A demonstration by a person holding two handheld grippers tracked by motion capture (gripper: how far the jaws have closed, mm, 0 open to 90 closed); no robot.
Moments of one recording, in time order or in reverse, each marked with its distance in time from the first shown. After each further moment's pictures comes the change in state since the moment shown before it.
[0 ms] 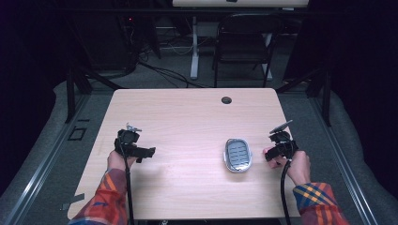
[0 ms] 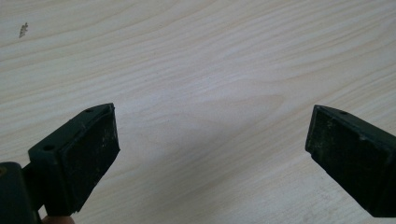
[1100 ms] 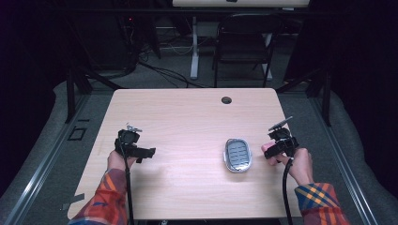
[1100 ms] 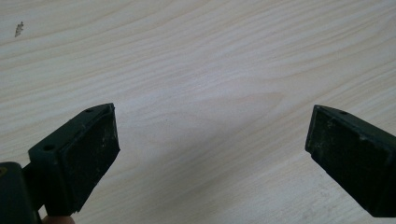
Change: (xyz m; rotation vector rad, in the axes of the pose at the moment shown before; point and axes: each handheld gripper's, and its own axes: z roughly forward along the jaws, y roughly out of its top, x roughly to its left) left arm 0.000 0.000 0.001 0.014 -0.008 0.013; right arm 0.011 0.002 -0.028 -0.034 0.004 -0.068
